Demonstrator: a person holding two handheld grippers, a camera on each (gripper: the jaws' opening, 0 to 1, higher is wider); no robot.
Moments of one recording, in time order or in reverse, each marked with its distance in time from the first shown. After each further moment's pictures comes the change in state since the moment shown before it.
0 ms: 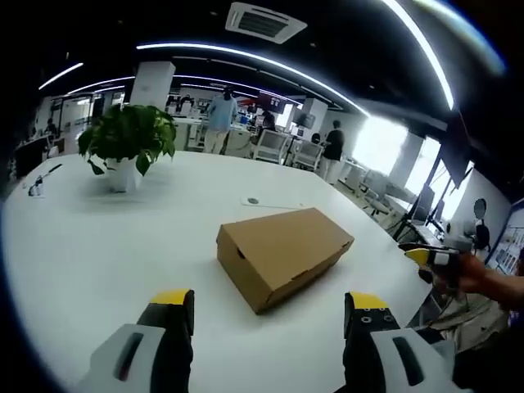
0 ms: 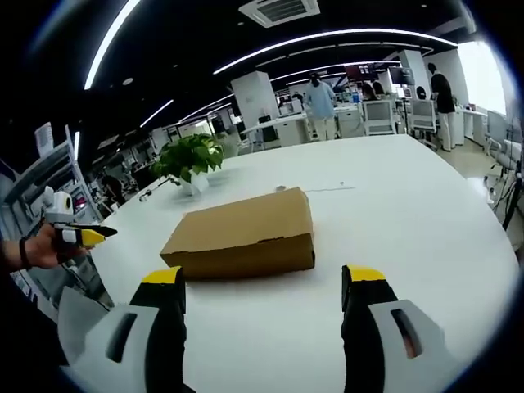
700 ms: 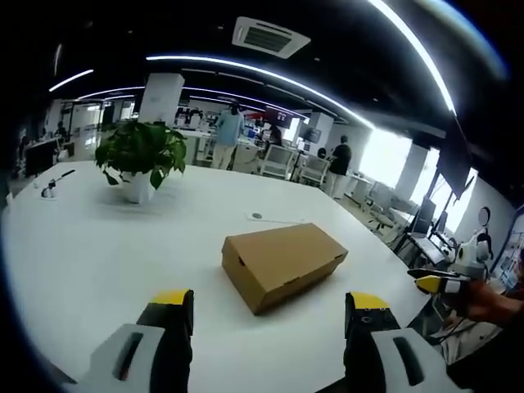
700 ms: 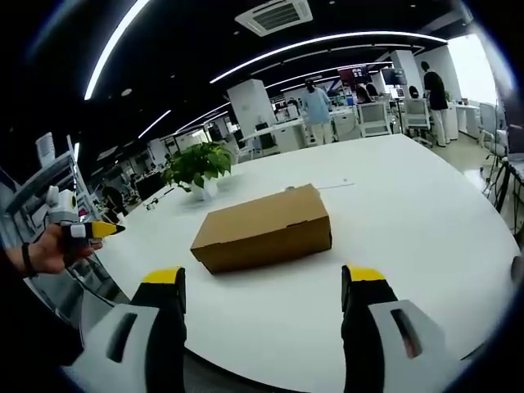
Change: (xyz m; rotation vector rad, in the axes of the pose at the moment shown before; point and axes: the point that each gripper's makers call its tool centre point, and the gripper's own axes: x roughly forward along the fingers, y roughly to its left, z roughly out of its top) left arm -0.056 -0.014 0.009 -0.018 -0.081 0.051; right arm -0.063 0.059 -0.026 0.053 -0.039 -0.013
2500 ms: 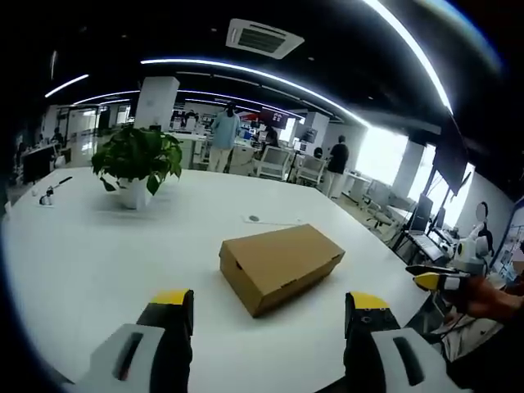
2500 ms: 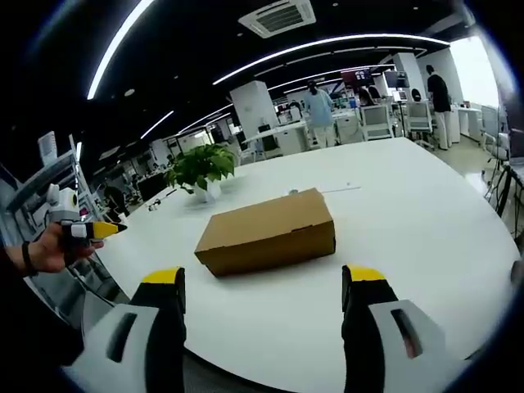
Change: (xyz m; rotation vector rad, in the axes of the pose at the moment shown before) left arm -0.004 -0.007 0.007 0.028 -0.007 -0.011; right arm 0.000 0.008 0.006 -0.009 -0.013 0.011
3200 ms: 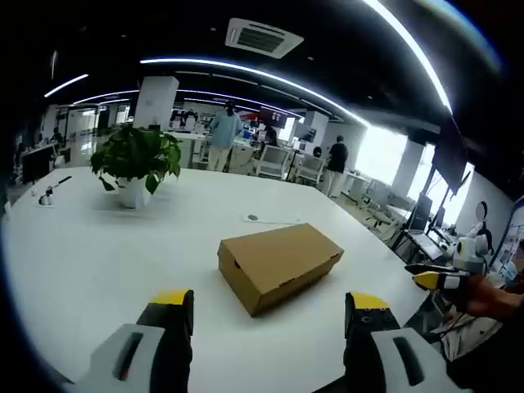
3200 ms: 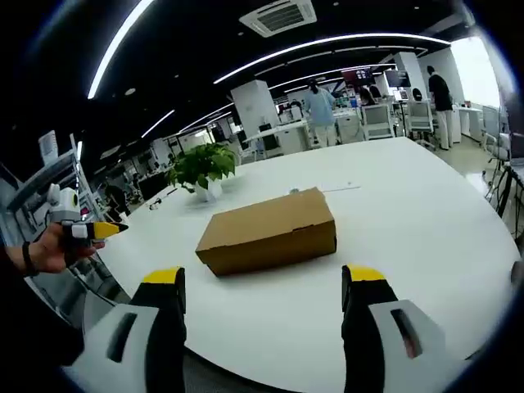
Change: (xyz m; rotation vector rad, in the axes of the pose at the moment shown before) left arm 0.000 -0.003 -0.002 0.001 0.004 -0.003; right arm 0.000 0.002 0.001 -0.003 0.004 0.005
